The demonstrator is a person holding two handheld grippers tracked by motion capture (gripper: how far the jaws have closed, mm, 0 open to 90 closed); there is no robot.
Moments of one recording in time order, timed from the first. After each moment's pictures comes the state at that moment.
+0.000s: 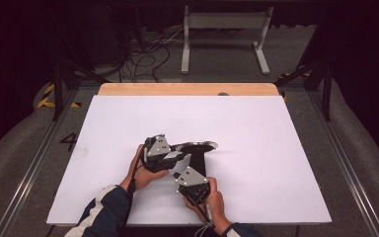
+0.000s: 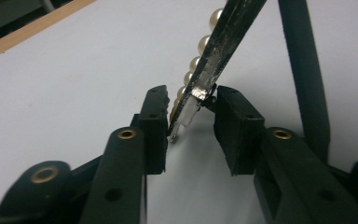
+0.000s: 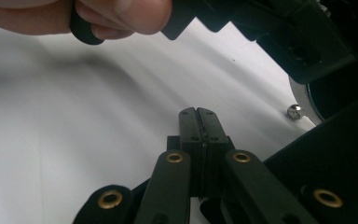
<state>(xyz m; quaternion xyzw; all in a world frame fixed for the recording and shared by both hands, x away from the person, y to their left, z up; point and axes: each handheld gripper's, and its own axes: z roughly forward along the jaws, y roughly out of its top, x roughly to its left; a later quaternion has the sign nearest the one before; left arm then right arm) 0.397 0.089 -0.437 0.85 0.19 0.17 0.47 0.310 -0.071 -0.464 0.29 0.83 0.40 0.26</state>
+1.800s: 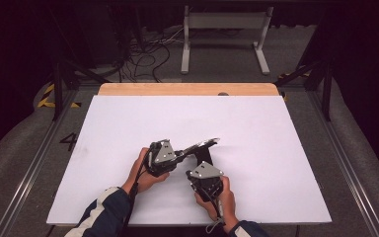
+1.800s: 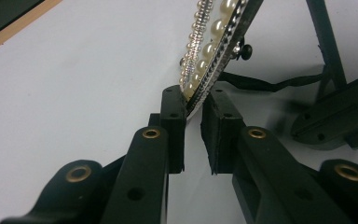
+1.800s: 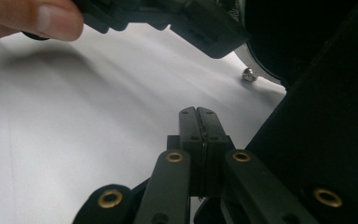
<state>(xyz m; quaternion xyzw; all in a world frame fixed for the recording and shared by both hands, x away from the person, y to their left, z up) 0.389 0.081 -0.446 0.87 0.17 0.19 0.43 0.317 -0.104 -0.457 0.35 0.82 0.39 0.22</state>
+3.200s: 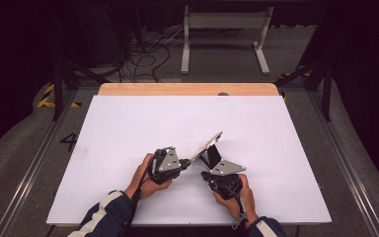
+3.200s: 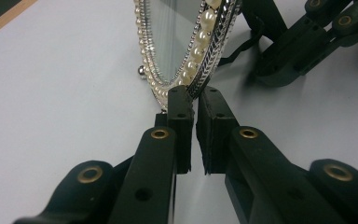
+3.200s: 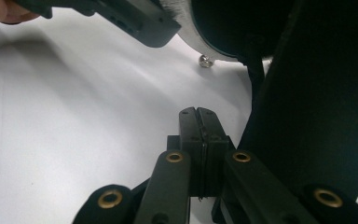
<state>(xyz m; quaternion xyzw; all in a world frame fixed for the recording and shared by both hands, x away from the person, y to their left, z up) 0.368 0.070 -0.443 0.88 0.14 0.17 0.42 0.322 -0.157 -0.454 0.34 0.83 0.40 0.18</state>
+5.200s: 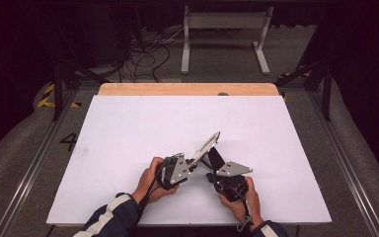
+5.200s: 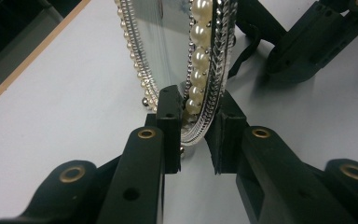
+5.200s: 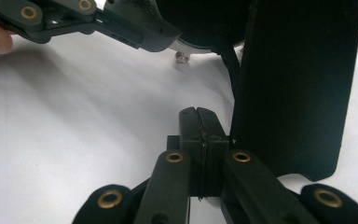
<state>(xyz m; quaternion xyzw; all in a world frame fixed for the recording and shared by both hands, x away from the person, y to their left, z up) 0.350 0.047 -0.447 0.87 0.11 0.25 0.40 0.315 -0.171 -0.450 0.36 0.83 0.39 0.18</state>
